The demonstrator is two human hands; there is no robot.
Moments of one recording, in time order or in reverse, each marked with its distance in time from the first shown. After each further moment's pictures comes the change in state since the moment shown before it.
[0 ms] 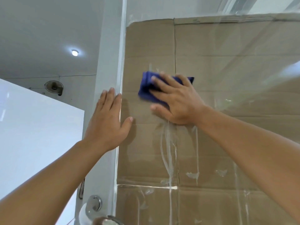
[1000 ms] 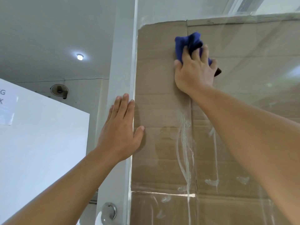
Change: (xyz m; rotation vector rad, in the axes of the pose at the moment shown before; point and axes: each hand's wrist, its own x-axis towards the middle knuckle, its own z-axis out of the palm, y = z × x) left_hand -0.006 -0.019 0.010 0.008 -0.001 0.085; right_hand 0.078 0.017 -0.004 0.051 0.032 0.779
